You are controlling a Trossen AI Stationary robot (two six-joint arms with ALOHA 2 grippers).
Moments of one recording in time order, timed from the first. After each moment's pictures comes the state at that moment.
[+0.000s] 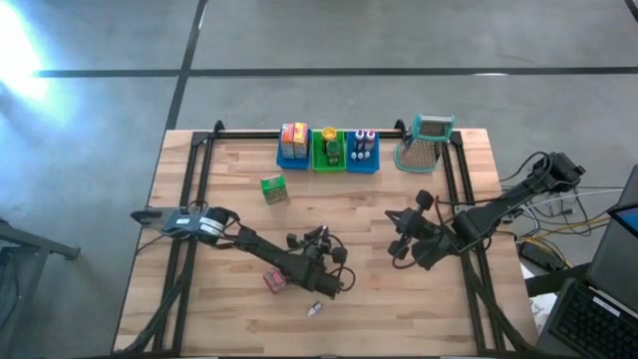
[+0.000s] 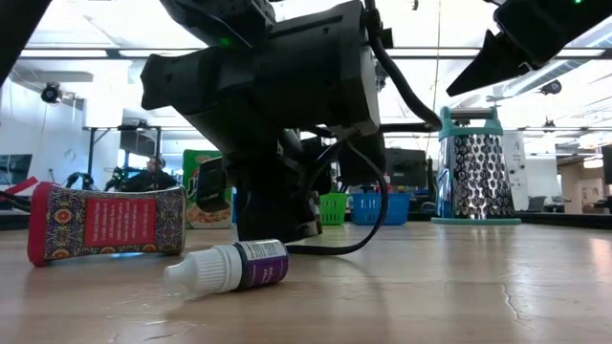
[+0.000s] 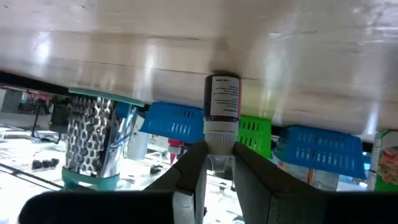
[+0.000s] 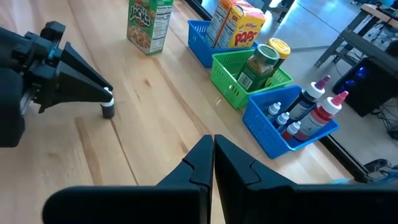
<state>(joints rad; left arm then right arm) -0.36 2.27 1.53 -0.69 -1.18 1.41 0.52 1.15 0.70 -0.49 0.99 0.57</state>
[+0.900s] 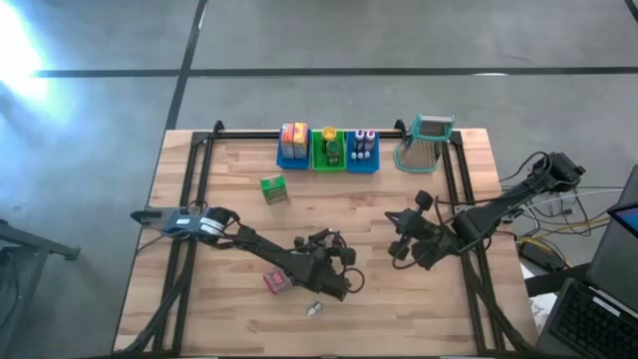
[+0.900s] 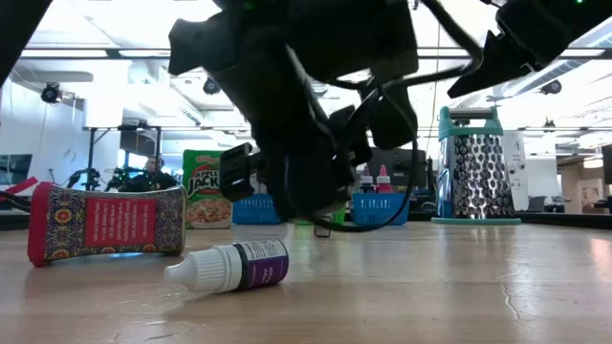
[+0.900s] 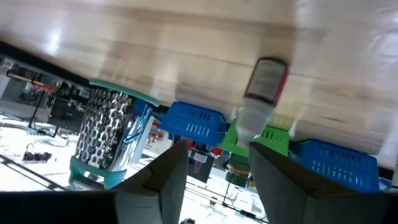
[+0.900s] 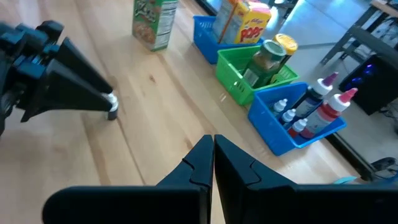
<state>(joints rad) -0.36 2.27 1.64 -0.69 -1.14 1.39 0.52 1.15 0.70 -0.49 0.96 0.58</state>
